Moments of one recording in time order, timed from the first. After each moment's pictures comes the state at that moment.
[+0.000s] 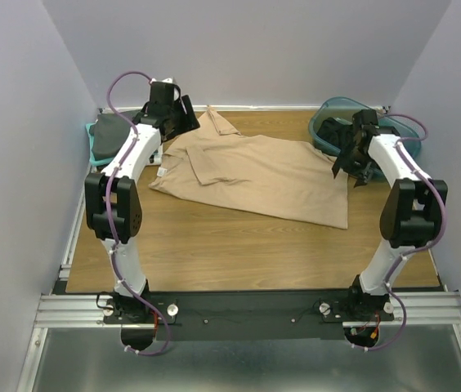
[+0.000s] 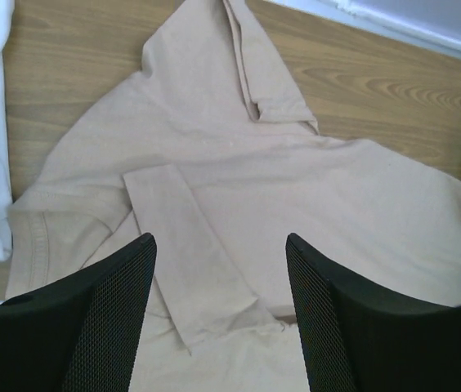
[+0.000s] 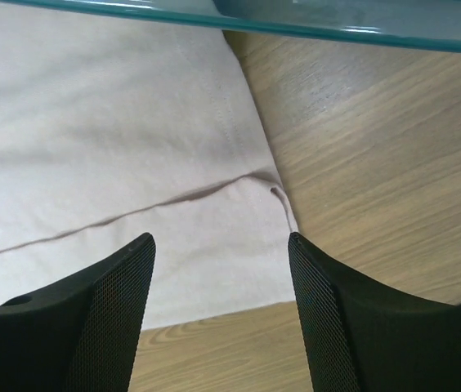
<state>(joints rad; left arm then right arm) -0.18 1.96 1.78 -0.47 0.10 -0.47 -0.03 1.87 1.50 -0.93 0.13 0.48</state>
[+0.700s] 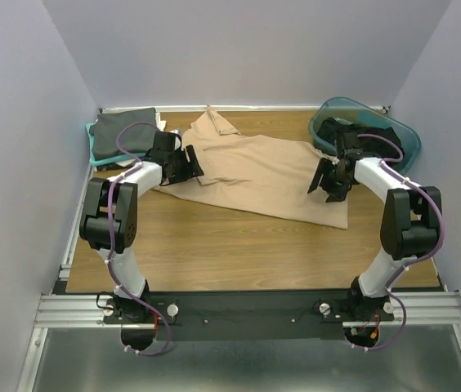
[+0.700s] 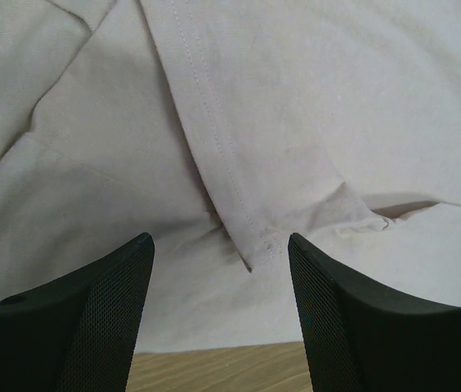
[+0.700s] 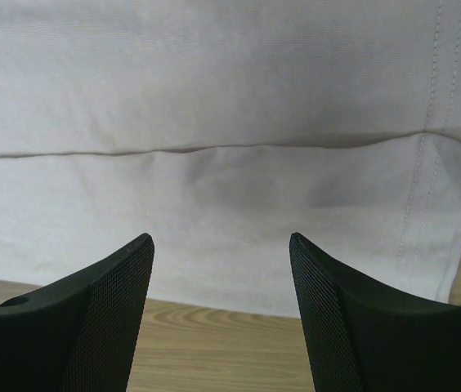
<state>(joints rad) -0.17 1.83 1.15 -0.16 0.24 -0.45 0.08 1.72 1.17 -0.63 -0.12 0.48</state>
